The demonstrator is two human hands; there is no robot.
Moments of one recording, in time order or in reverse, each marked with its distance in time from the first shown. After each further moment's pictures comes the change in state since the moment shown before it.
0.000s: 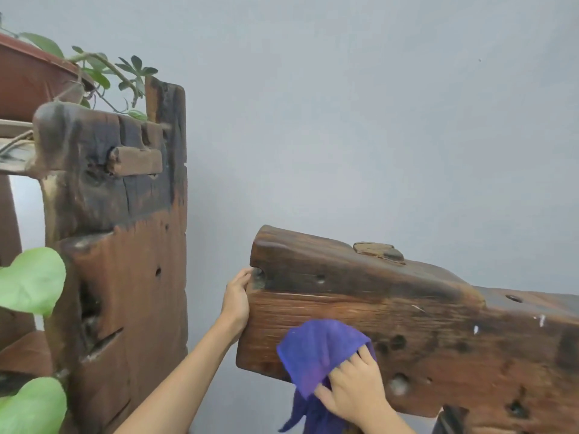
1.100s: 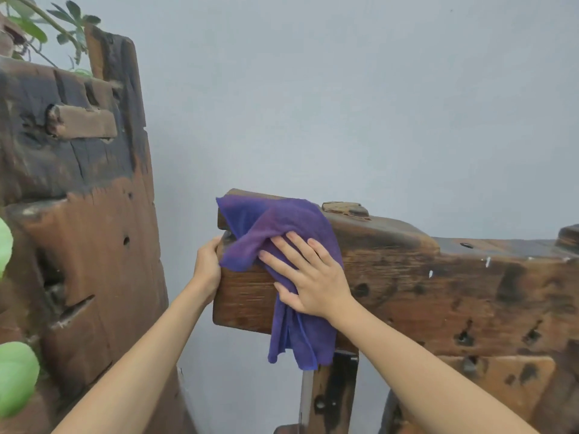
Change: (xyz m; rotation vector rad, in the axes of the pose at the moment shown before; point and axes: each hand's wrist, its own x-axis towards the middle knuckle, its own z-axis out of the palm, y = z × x) left_hand -0.008 0.003 -0.002 -0.015 0.024 -0.022; right_hand 0.074 0.020 -0.044 -0.198 0.257 -0.281
